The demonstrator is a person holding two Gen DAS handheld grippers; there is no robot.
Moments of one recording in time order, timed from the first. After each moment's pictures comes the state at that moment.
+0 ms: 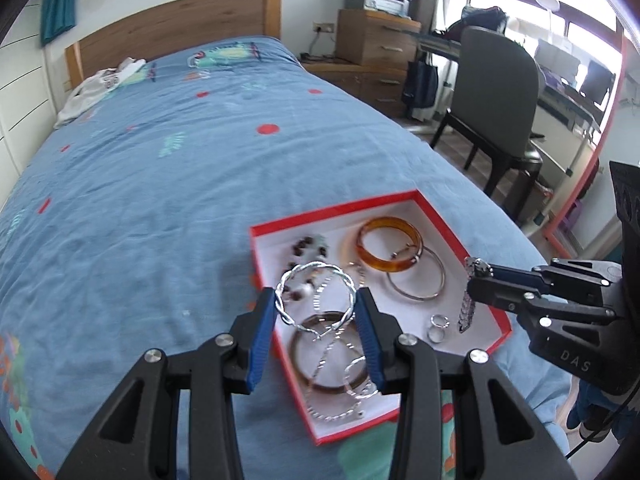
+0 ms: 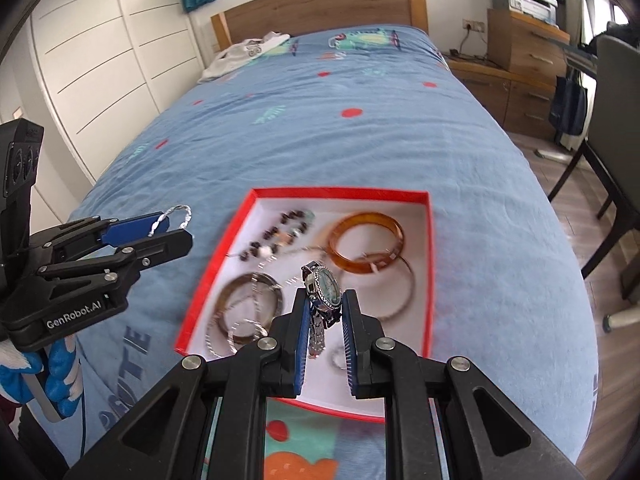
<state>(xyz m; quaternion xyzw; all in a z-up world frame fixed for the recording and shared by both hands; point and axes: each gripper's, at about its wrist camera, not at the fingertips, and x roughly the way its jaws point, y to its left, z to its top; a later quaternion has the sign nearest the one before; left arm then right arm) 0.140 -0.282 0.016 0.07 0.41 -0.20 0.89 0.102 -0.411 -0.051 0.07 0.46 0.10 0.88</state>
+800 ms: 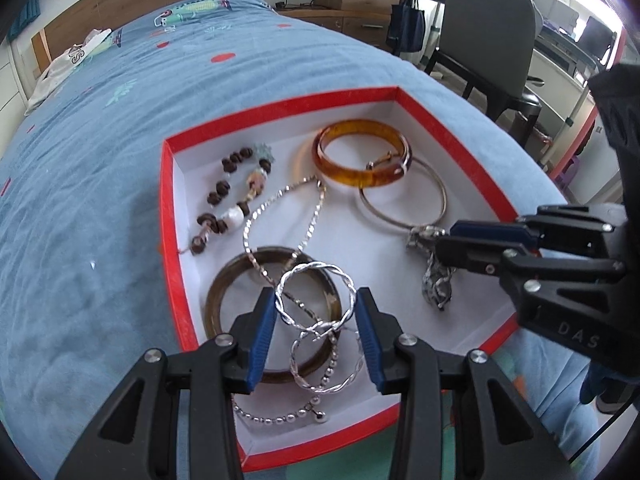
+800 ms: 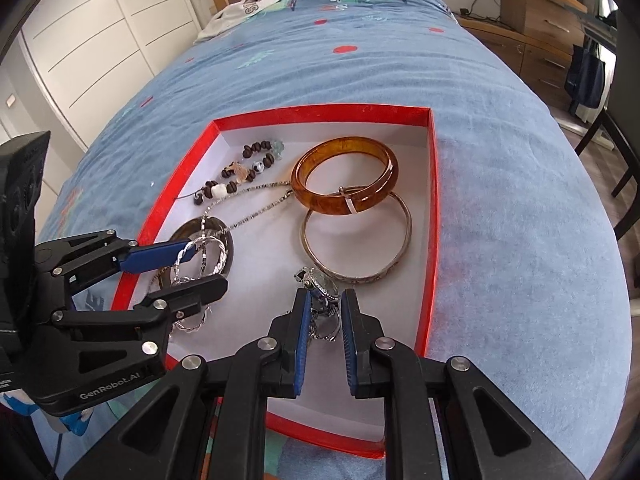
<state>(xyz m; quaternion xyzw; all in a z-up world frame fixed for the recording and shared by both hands) 0.134 -0.325 -0.068 0.10 0.48 -0.22 0.84 0.119 -0.421 -0.121 0.06 0.52 0.12 0.84</state>
